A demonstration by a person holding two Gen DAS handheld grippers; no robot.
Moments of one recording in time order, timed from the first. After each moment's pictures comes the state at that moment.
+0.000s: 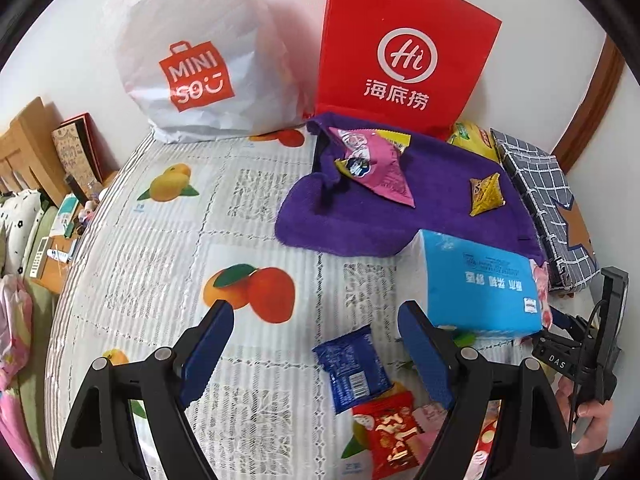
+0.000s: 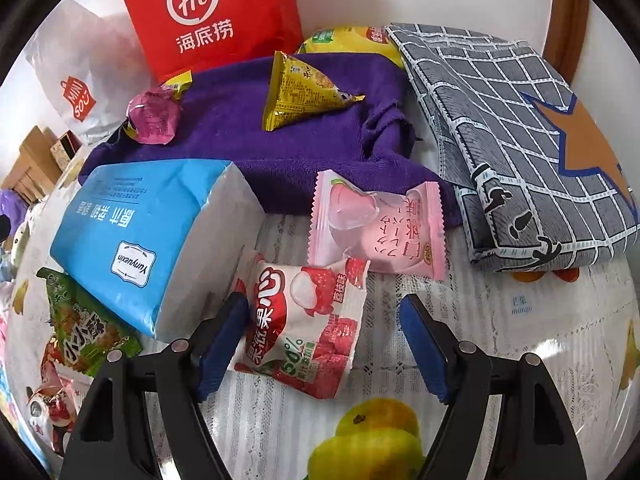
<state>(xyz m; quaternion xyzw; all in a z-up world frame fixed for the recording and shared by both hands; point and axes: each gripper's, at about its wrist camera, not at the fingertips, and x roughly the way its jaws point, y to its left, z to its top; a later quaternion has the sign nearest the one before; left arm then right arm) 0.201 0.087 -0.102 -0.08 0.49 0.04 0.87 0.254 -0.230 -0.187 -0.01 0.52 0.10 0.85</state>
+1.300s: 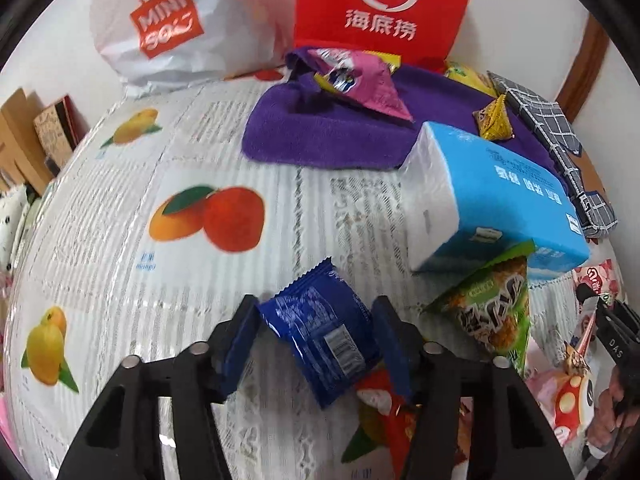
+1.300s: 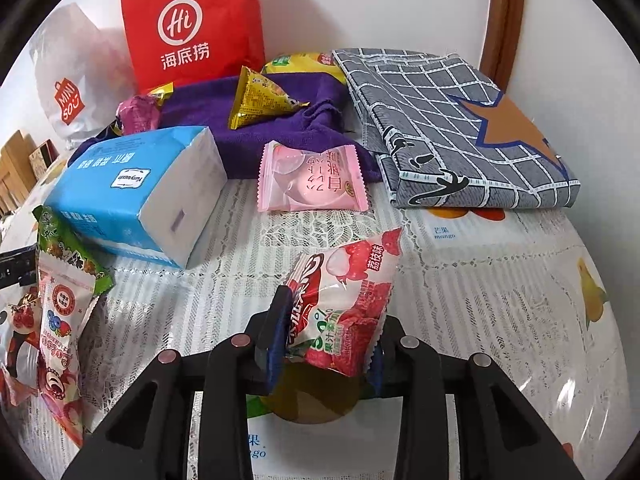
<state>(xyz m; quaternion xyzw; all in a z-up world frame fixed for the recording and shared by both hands) 0.186 0.063 -0.178 -0.06 0.52 0.02 0.85 0.185 -0.259 -0.183 -0.02 0.47 0.03 0.88</state>
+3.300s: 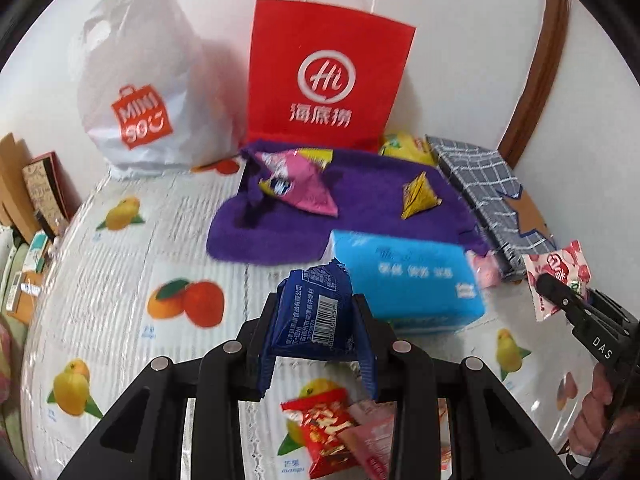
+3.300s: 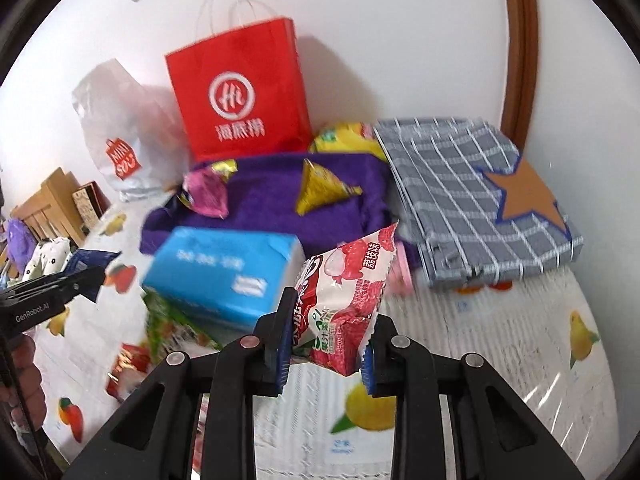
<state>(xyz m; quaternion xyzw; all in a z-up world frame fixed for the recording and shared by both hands) 0.179 0.034 -0.084 -0.07 0.42 -0.03 0.90 0.179 -0.227 -0.086 0.01 0.40 0.10 0.91</state>
